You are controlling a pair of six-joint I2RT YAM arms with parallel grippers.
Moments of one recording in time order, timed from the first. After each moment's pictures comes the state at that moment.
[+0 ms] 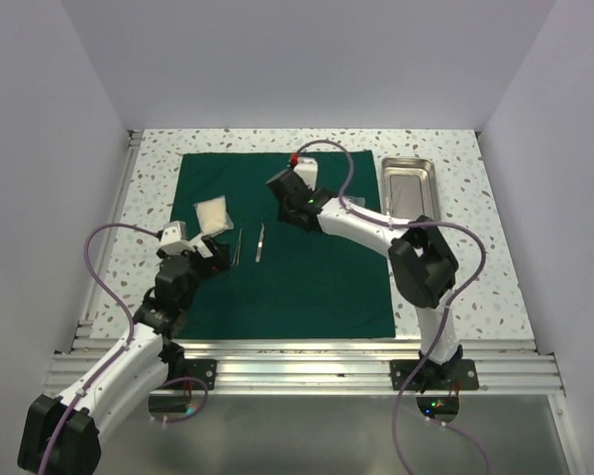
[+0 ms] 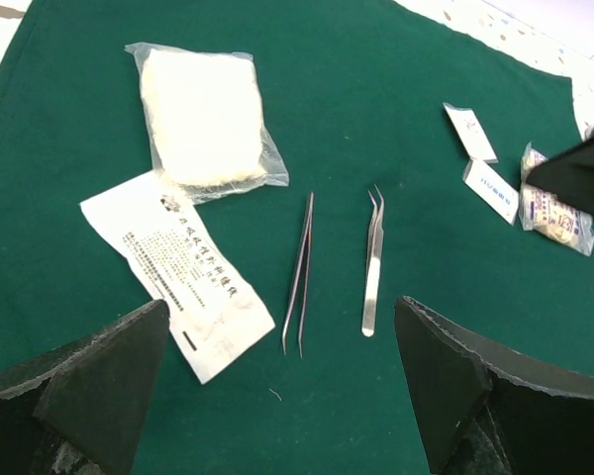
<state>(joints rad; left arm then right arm) -0.36 0.69 0.21 0.17 -0.27 -0.52 0.77 1.99 1.58 -0.45 0.52 0.71</state>
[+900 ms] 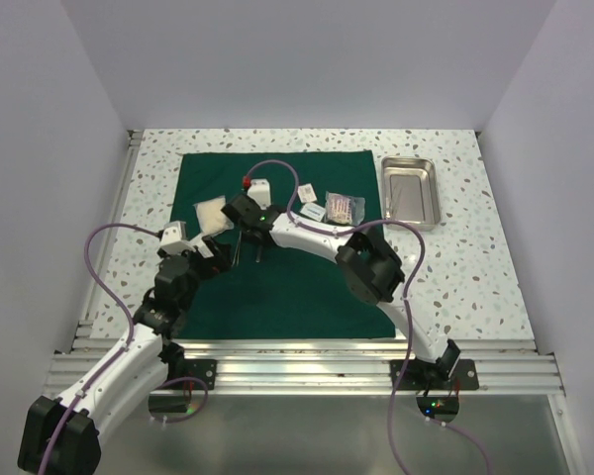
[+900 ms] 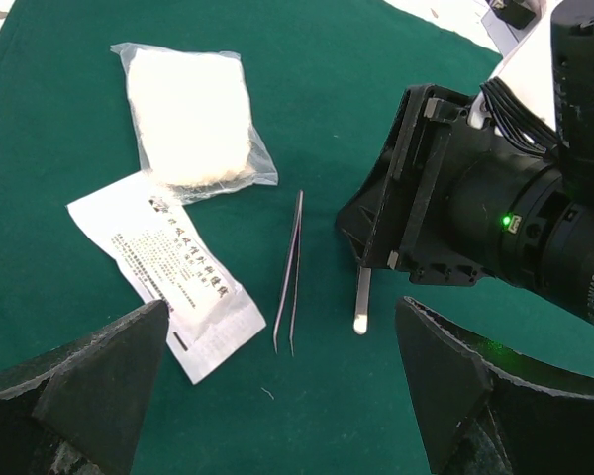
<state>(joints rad) -0.36 0.68 0.21 0.17 -0.25 -0.52 0.95 2.39 1.97 -0.55 0.53 0.71</state>
